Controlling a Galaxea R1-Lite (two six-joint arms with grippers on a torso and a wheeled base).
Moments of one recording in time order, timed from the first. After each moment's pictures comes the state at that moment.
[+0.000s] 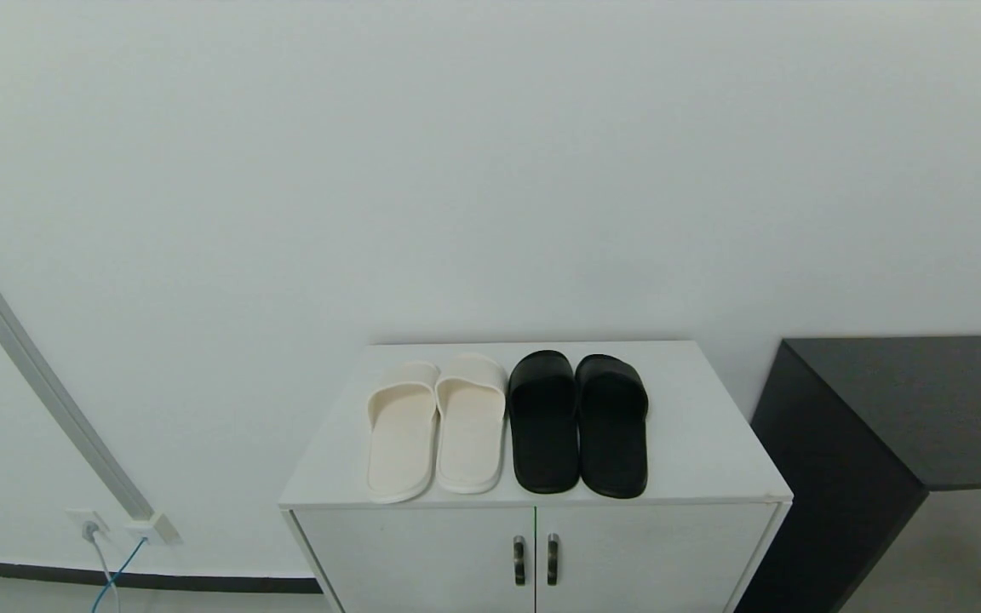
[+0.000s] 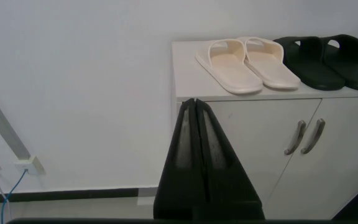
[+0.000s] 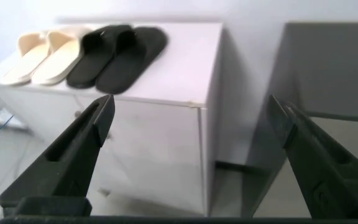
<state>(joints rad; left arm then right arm) 0.00 0.00 0.00 0.00 -0.01 0.00 0.09 0.65 -0.18 -0.27 0.19 0.06</state>
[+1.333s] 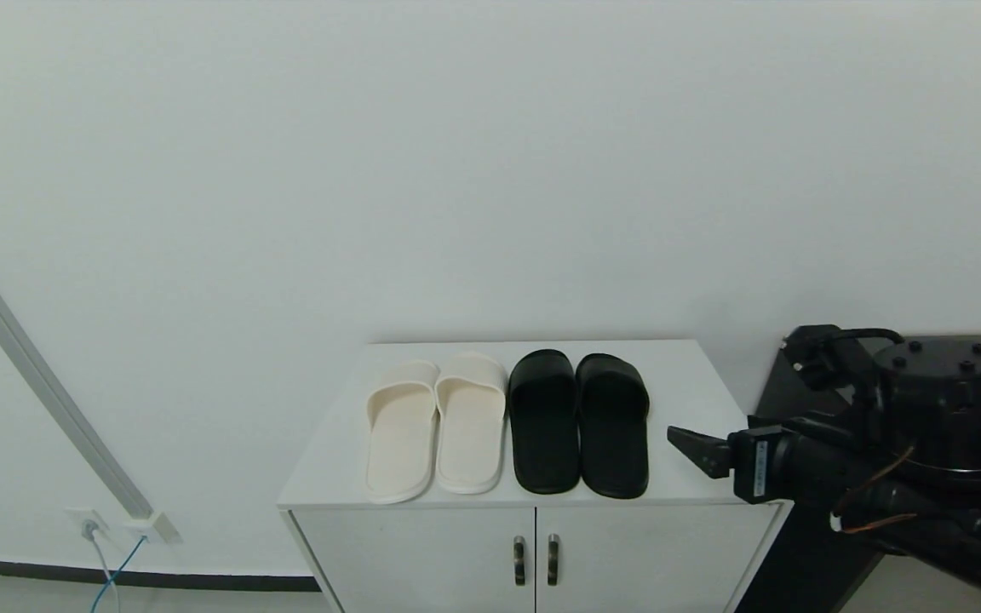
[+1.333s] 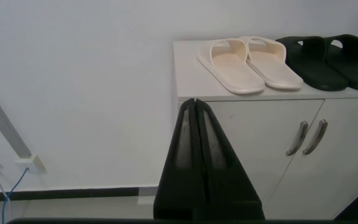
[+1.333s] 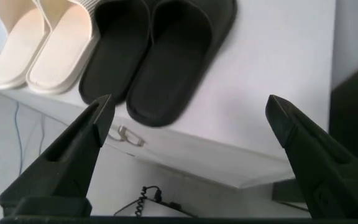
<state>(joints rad) 0.00 0.00 0.00 0.00 0.00 -0.01 0.65 1.54 -0.58 -0.59 -0.24 0.28</state>
